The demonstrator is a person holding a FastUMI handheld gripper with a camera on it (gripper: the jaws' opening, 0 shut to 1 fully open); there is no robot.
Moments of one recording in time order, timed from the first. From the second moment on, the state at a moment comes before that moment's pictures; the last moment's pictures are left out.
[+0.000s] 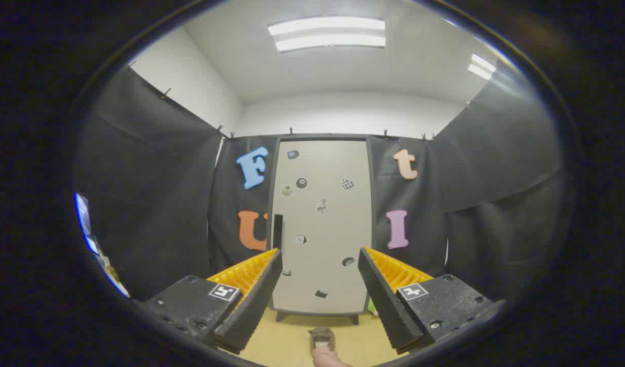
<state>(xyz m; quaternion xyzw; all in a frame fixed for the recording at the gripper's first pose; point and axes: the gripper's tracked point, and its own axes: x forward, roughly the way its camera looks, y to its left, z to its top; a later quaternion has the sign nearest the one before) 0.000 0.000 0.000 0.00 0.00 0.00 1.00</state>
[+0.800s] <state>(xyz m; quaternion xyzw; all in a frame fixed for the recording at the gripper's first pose) 0.022 -0.034 -0.021 0.02 0.03 -0.04 1.00</state>
